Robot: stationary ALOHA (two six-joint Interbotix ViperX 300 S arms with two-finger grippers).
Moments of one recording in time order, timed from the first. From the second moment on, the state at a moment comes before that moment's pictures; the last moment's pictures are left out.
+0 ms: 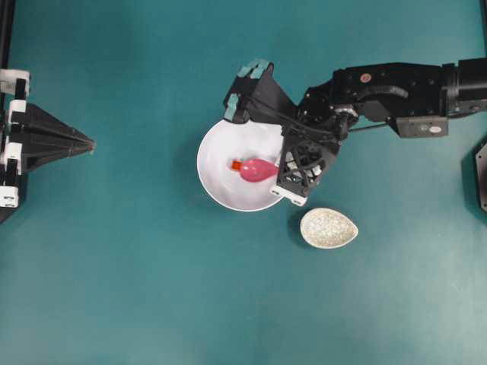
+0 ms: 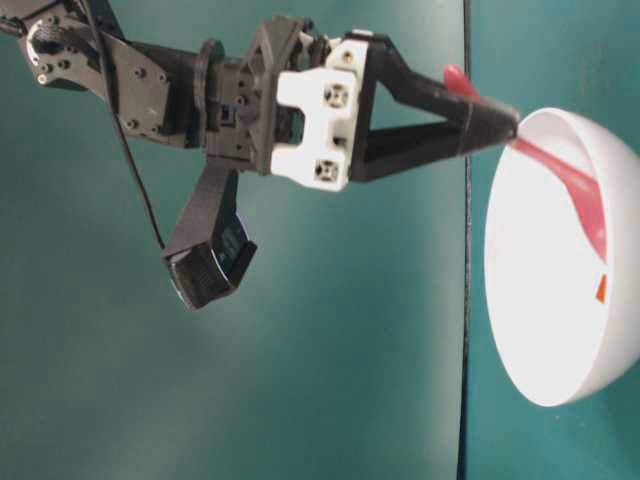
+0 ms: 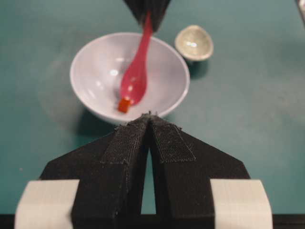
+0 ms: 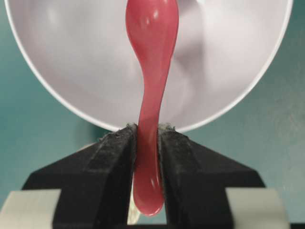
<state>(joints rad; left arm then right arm) 0.02 -1.02 1.14 0.02 0.12 -0.12 -0.11 0.11 0.28 0.21 0.91 0.25</state>
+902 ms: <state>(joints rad) 0.02 -1.02 1.14 0.02 0.11 -0.12 -0.11 0.10 0.27 0.30 0.76 0.25</state>
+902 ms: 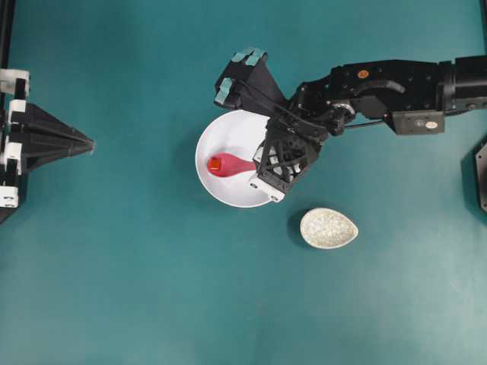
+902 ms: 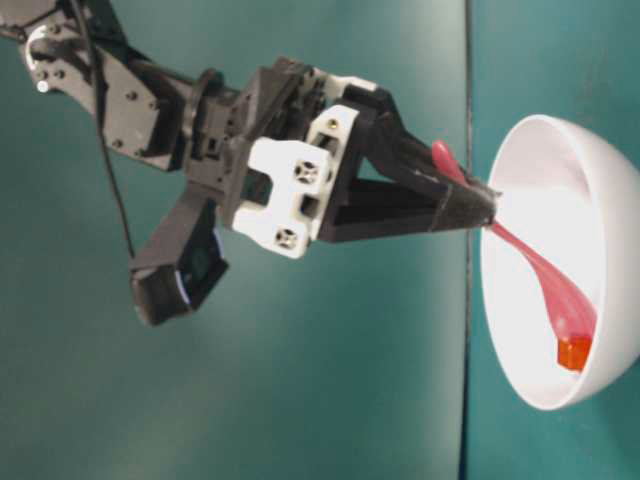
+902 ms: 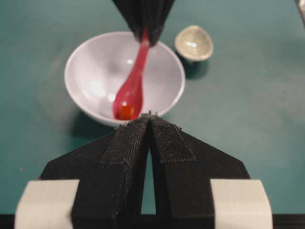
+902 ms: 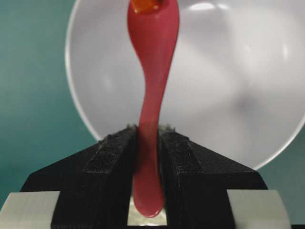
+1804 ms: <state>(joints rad) 0.02 -1.02 1.14 0.02 0.10 -0.12 -0.11 -0.23 0.61 0.31 0.43 0.37</state>
